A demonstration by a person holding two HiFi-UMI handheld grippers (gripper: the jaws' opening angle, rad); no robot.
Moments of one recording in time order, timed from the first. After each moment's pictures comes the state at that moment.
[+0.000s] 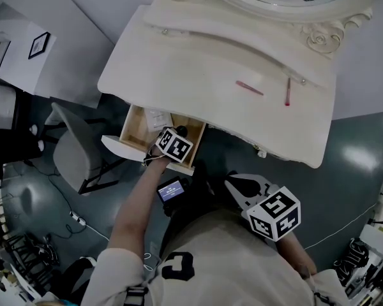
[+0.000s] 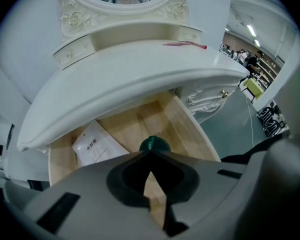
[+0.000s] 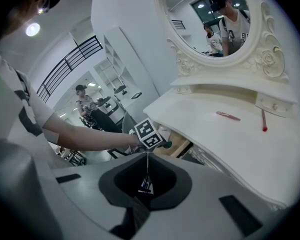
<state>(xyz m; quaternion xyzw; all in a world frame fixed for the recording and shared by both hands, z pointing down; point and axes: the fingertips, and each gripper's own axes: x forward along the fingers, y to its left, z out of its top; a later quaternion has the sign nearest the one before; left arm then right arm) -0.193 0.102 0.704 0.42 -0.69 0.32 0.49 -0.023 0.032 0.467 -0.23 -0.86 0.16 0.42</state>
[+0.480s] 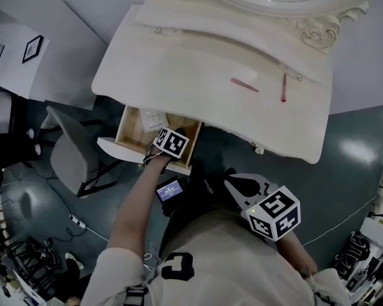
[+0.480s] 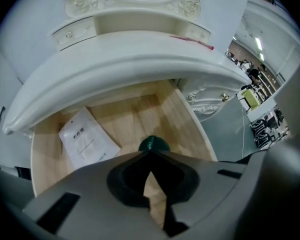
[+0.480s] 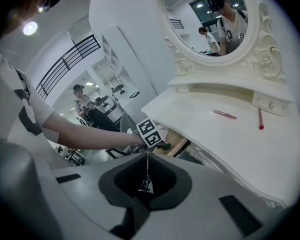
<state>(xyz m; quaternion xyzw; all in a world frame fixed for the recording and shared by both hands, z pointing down) -0.183 0.102 0.725 0.42 -0.67 0.28 0.54 -0.019 0.028 0.471 -0.22 -0.86 0.16 0.43</state>
